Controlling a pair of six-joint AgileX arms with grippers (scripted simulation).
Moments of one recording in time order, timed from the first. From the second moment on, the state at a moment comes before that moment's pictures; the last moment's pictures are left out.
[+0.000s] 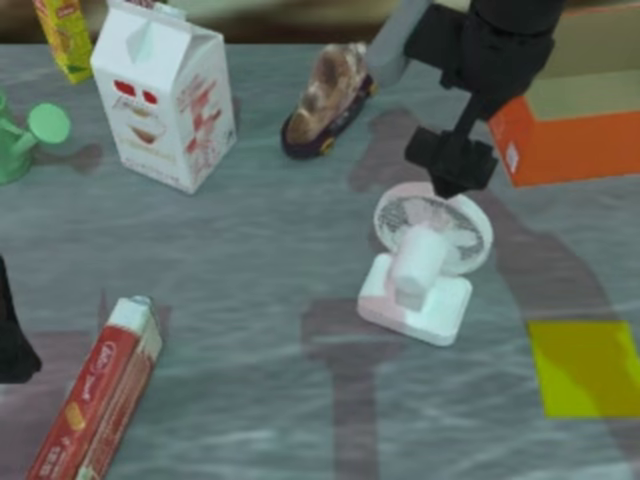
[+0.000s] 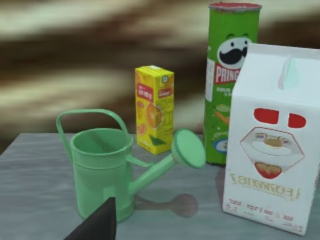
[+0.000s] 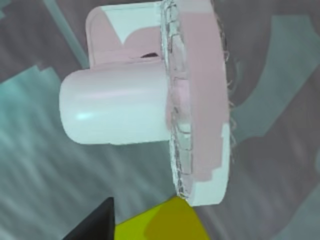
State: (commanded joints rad) left arm 0.00 0.00 0.00 0.00 0.00 0.00; right arm 0.51 2.14 2.17 -1.50 0.00 -0.57
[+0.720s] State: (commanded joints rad) left arm 0.00 0.00 0.00 0.00 0.00 0.00; right arm 0.55 2.27 2.27 -1.56 0.00 -0.62
